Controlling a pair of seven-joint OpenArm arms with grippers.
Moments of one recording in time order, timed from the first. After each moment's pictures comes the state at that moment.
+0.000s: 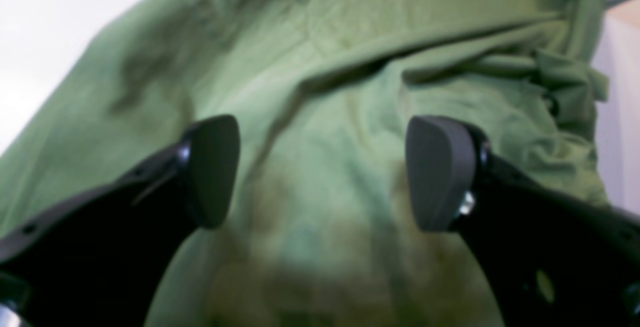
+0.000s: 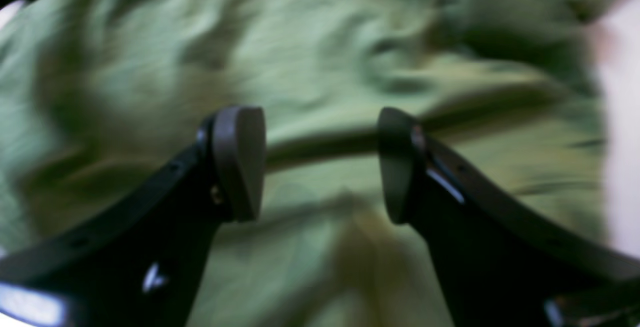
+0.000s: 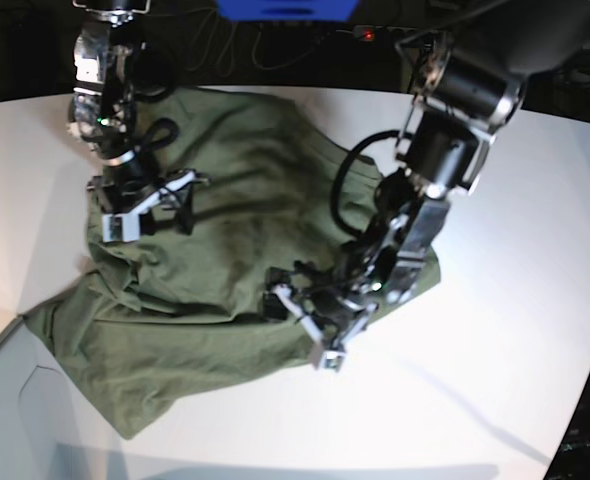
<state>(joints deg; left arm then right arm) -26.2 0.2 21.4 49.1 -26.3 -10.0 26.0 -12.4 -2.5 13.7 84.6 5.7 22.0 -16.5</state>
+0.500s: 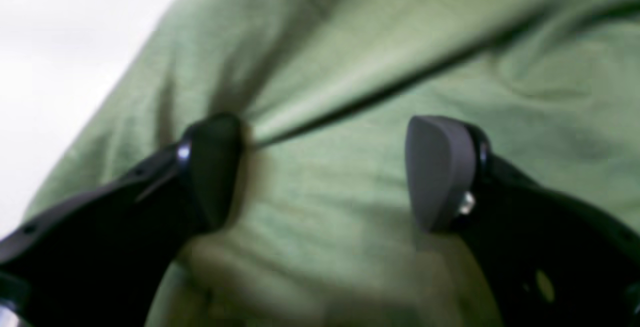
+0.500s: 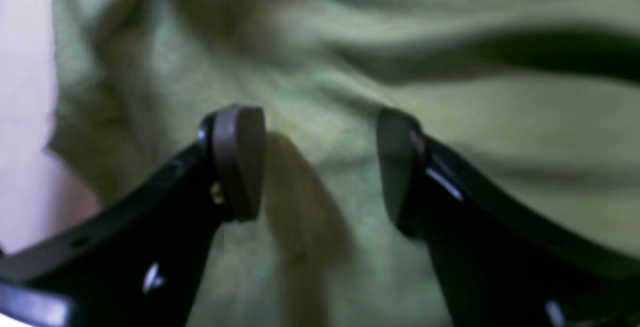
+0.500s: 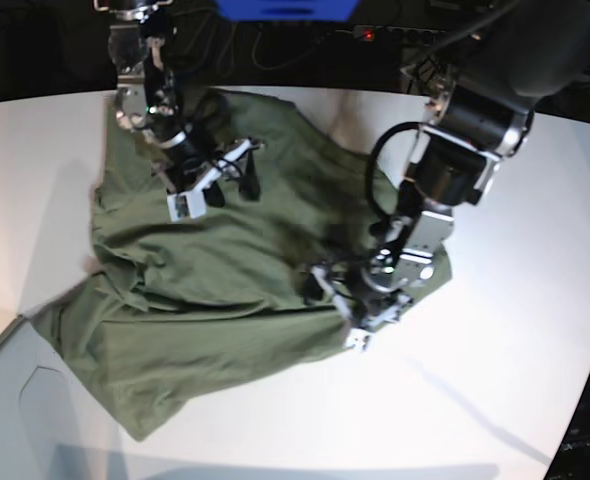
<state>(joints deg) -29.1 -2.6 21.3 28.3 -13.0 -11.1 6.4 -11.2 -0.5 3.1 72.0 7.3 23.4 -12.7</state>
